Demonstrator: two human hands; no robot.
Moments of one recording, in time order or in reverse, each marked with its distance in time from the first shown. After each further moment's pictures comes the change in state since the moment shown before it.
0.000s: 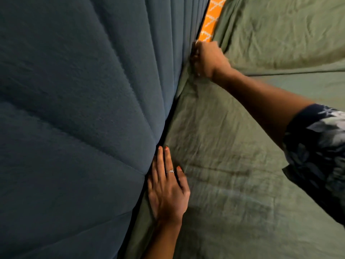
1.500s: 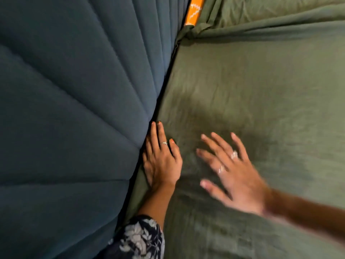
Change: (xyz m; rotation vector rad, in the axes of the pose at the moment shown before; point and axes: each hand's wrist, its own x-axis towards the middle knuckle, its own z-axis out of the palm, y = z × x) left_hand 0.005 -0.001 0.003 0.022 0.013 0.018; right_hand -0.328 0.017 0.018 -0.169 -0.097 -0.389
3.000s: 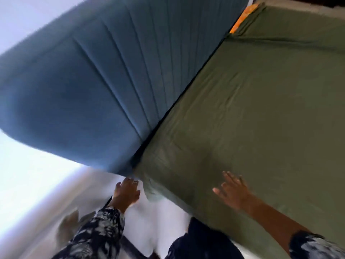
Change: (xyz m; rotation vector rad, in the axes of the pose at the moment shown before) left_hand -0.642 -0.183 -0.411 0.557 -0.806 -0.181; right_hand -0.482 -0.352 -0.198 -0.014 -0.918 0.242
